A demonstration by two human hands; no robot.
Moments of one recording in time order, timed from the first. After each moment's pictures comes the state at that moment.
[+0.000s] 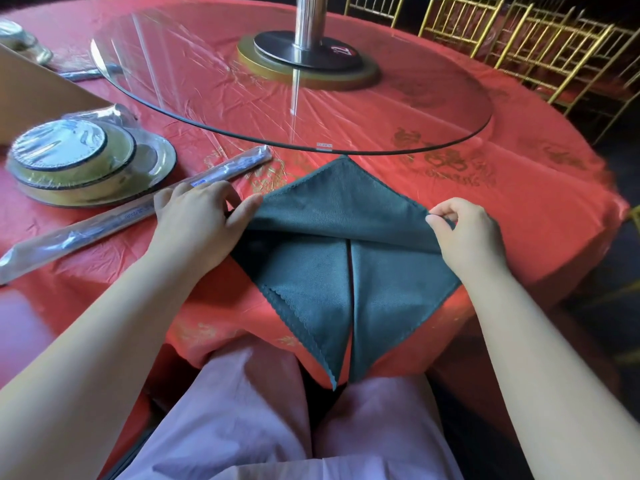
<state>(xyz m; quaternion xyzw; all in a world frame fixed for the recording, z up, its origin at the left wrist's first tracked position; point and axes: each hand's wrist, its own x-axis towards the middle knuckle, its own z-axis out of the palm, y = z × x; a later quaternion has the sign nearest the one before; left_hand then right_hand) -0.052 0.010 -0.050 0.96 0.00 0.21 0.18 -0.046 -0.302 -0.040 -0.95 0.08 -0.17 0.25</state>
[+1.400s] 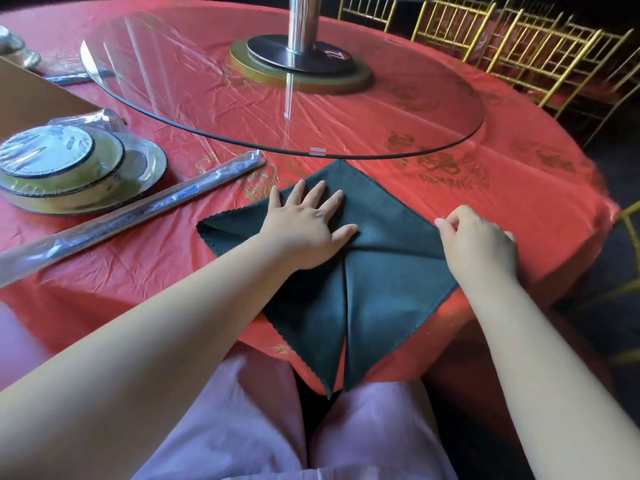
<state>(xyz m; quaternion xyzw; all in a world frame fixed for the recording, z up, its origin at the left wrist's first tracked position) -0.020 -0.093 -0.051 0.99 -0.15 -0.01 0.05 -0.048 -0.316 -0.040 -0.98 0.12 -0.17 0.02</state>
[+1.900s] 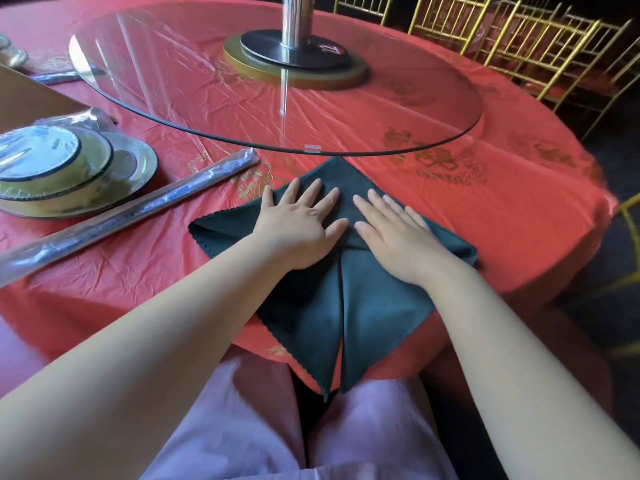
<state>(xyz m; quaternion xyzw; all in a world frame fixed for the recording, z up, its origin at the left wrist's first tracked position) -0.017 -0.092 -0.053 0.99 -0.15 -0.02 0.06 -0.034 -0.262 -0.046 -0.99 -0.11 0.06 0.09</state>
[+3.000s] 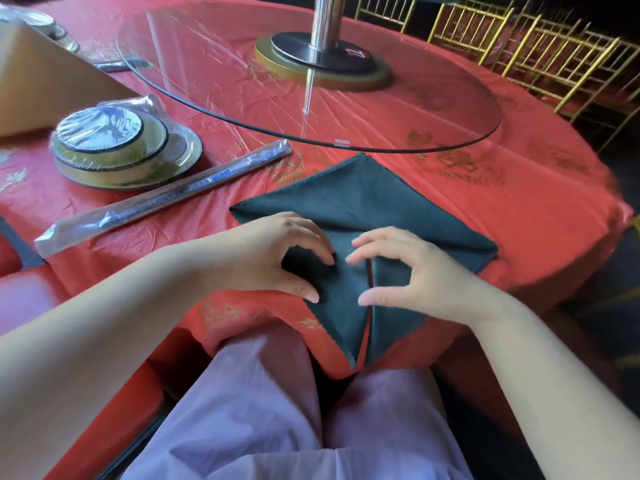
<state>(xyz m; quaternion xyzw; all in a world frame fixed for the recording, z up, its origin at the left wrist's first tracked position) -0.078 -0.001 -0.043 0.86 -0.42 -0.02 0.27 -0.103 -0.245 -0.028 -0.90 -0.30 0.06 0.30</state>
